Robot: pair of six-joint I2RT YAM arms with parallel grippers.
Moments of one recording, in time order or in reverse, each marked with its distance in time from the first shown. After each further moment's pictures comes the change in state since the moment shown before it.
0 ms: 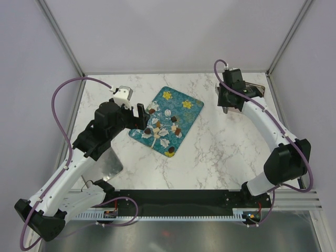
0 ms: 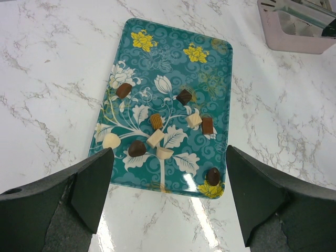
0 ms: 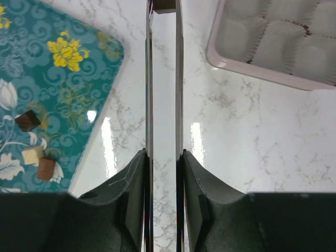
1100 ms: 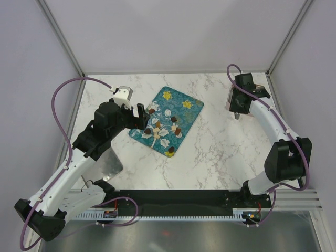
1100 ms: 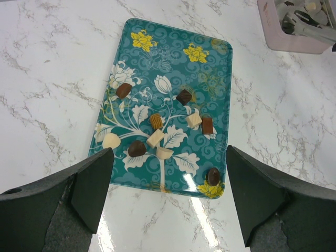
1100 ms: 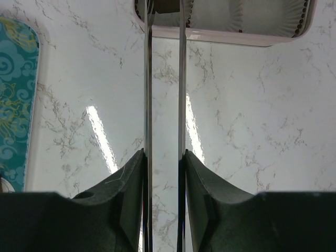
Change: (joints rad) left arm 0.000 0.000 0.000 0.000 0.001 0.000; right arm -0.175 0.009 -0.084 -0.064 0.020 0.019
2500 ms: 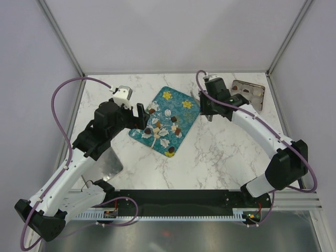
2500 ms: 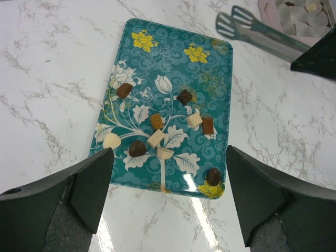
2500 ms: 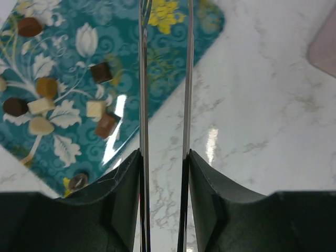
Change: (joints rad) left arm 0.007 0.000 0.000 0.000 0.005 0.000; right arm 0.314 -0.042 0.011 0.110 -0.068 -0.003
